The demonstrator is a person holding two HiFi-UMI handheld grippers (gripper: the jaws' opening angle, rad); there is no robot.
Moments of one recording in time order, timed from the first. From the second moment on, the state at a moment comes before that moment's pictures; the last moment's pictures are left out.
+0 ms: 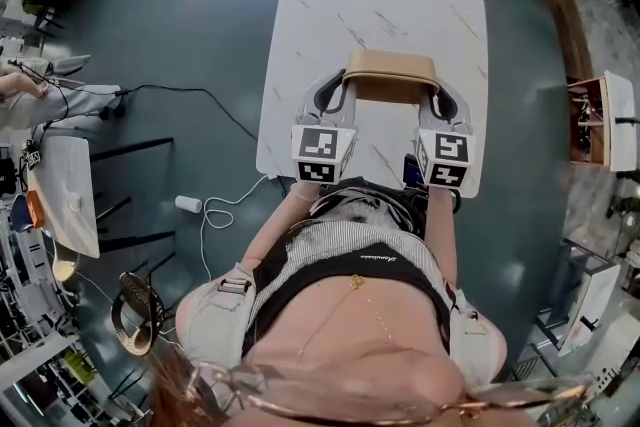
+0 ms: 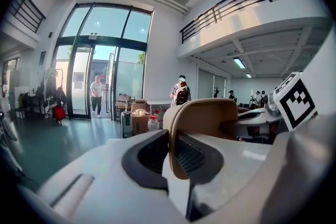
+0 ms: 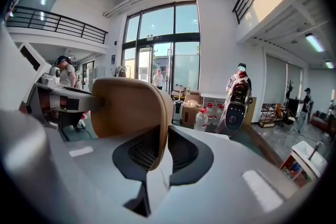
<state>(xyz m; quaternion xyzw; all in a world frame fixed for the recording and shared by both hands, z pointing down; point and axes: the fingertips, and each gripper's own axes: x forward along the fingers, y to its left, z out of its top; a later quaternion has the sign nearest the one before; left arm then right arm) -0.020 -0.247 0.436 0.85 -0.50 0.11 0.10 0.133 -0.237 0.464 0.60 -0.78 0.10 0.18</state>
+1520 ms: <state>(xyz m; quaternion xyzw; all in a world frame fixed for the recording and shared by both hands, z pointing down) -0.015 -0.246 0.557 0.83 -0.47 0.20 0.21 0.137 -0.231 0.583 0.56 -0.75 0.21 0.28</state>
